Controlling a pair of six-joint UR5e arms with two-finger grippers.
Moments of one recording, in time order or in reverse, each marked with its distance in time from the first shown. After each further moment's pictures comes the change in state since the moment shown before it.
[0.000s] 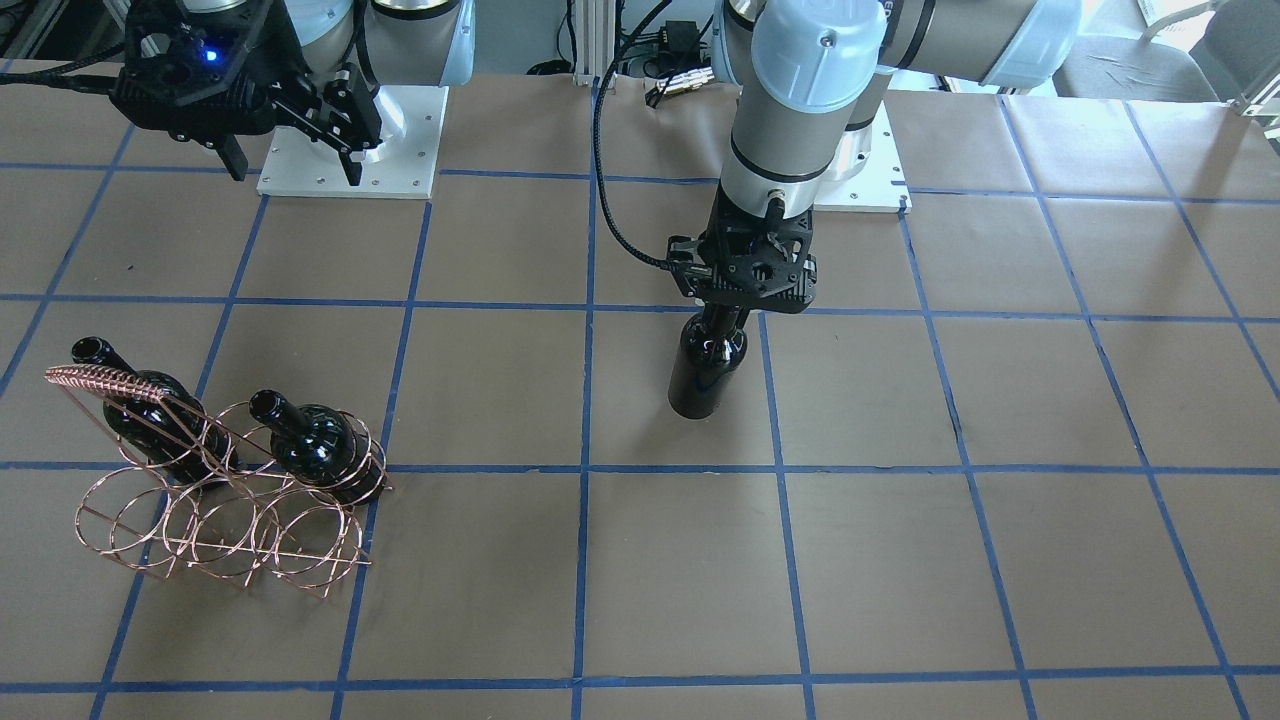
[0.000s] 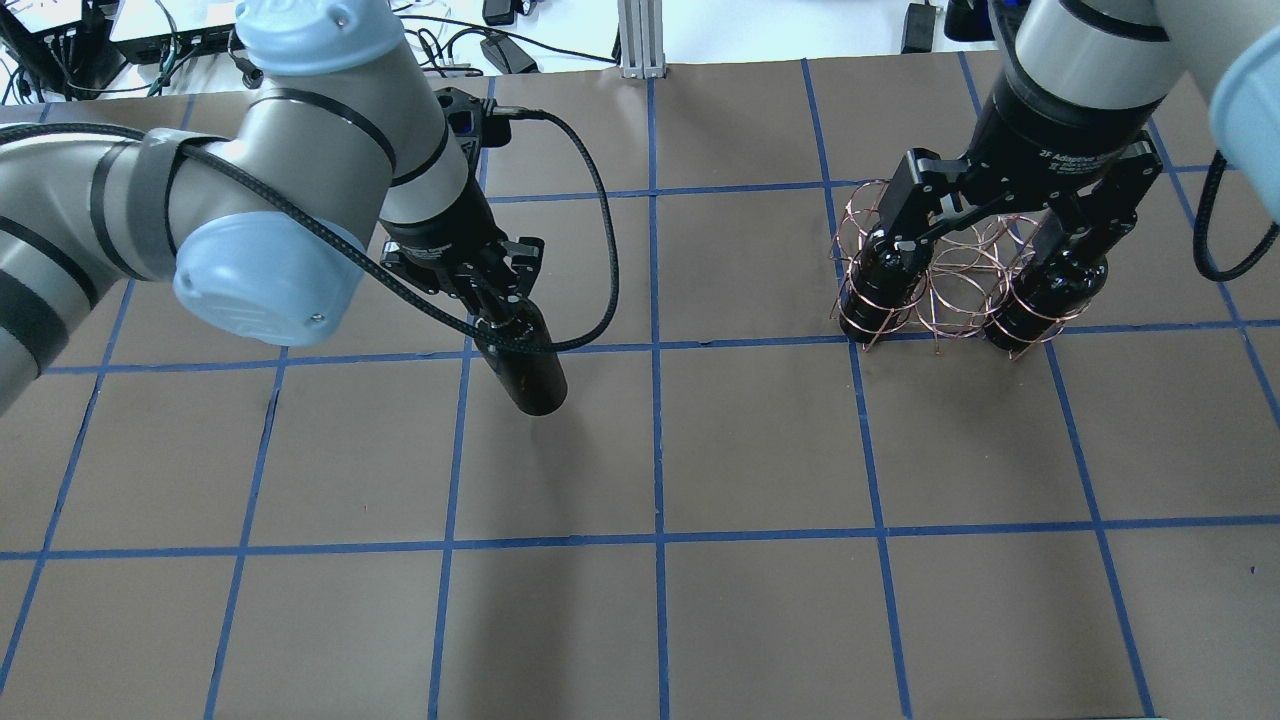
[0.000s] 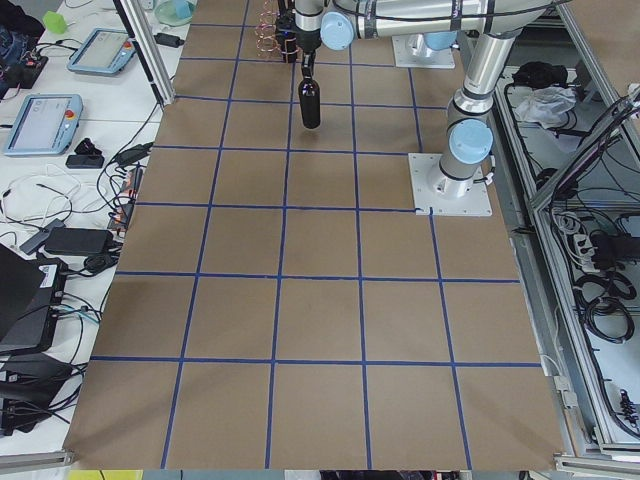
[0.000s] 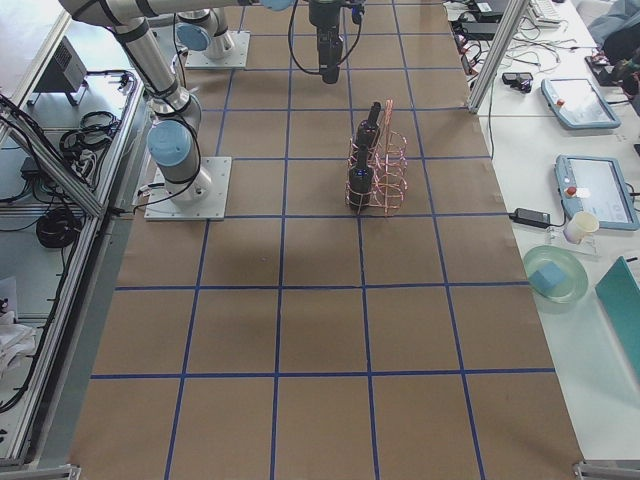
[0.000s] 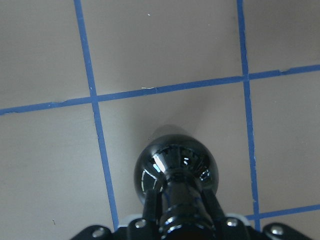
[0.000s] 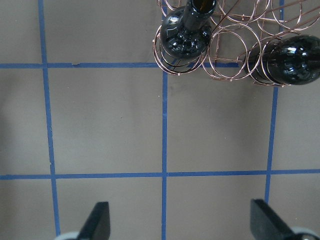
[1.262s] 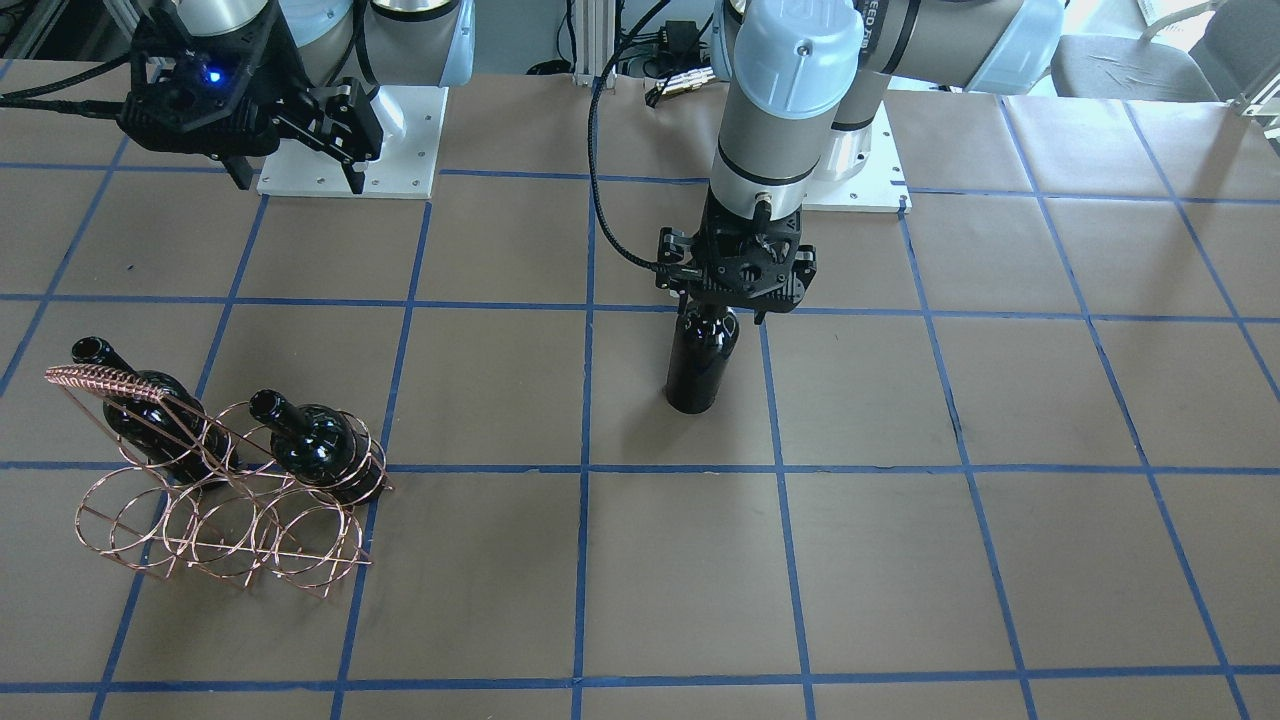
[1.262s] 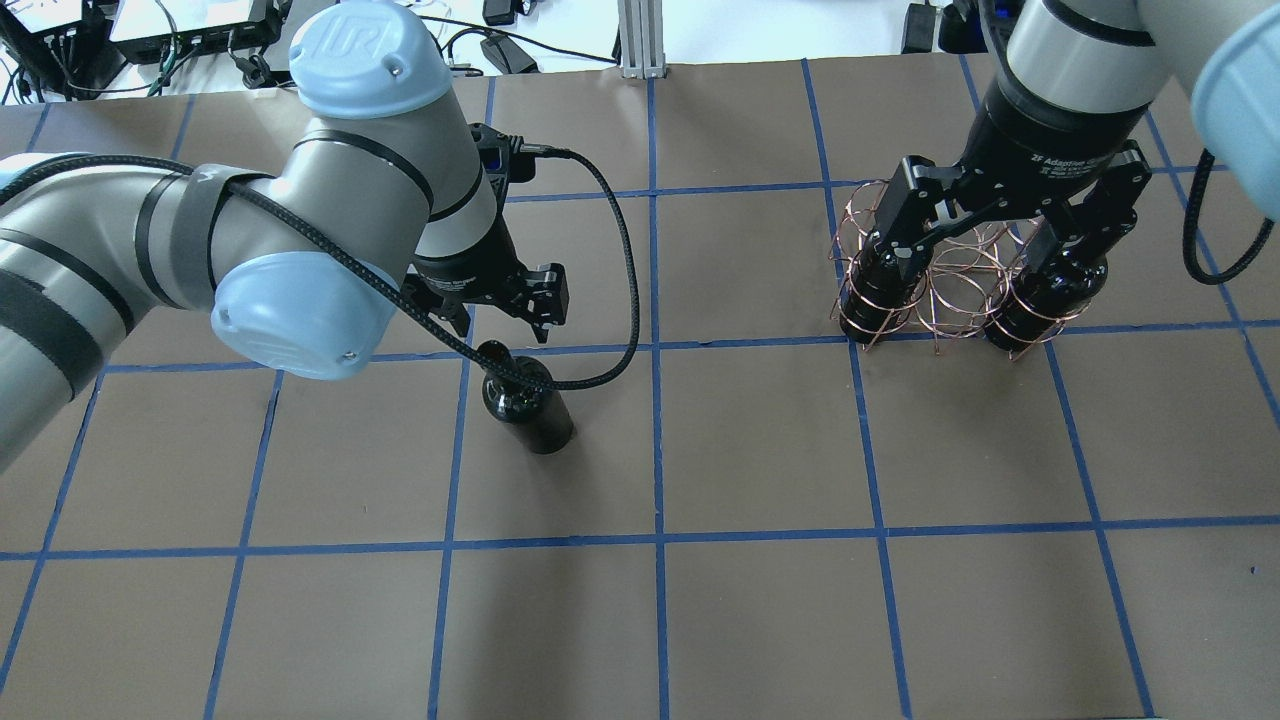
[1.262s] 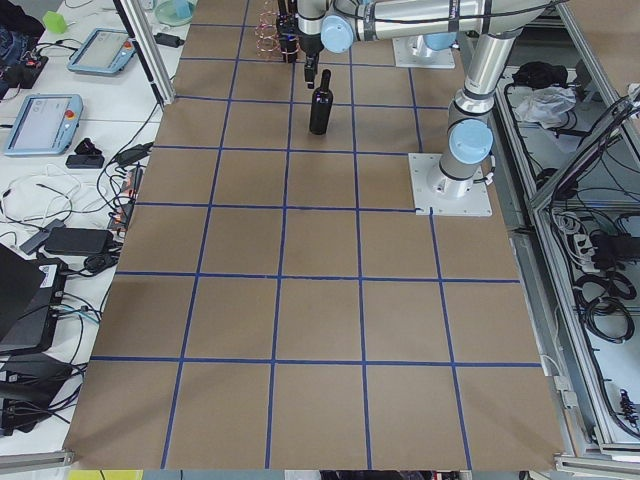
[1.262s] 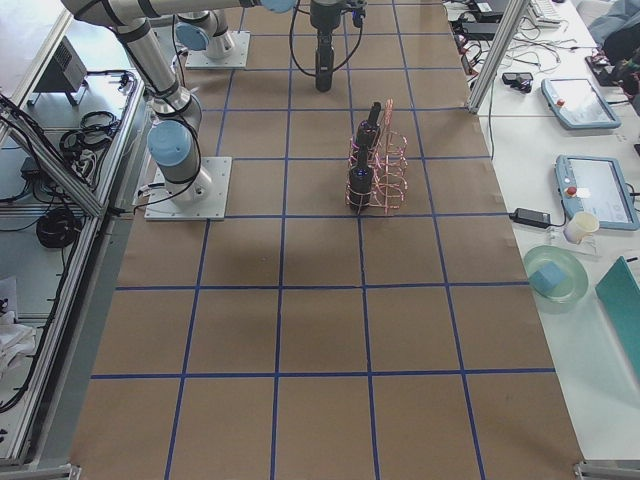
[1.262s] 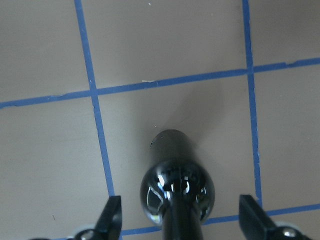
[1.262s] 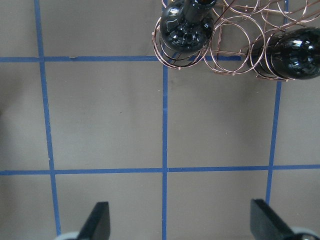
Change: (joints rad) left arm -0.008 0.003 0.005 -0.007 0.014 -0.018; right arm -0.006 0.021 -0.003 0.018 0.013 0.000
